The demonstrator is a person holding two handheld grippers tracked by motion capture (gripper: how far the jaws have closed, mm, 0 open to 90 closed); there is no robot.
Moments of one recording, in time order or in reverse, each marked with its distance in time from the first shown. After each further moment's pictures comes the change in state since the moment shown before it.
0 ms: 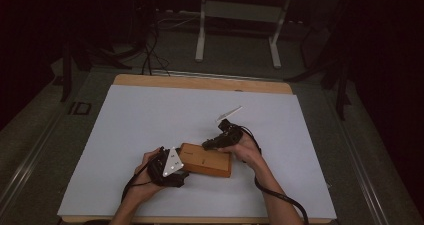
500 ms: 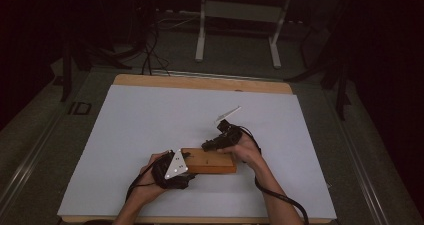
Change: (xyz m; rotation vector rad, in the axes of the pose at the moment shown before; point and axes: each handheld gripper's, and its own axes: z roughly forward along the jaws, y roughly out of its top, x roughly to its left) left arm -0.008 0.011 -0.001 -0.062 -0.099 0.020; right arm 0.004 0.001 0.001 0.025 -0.006 -0.014
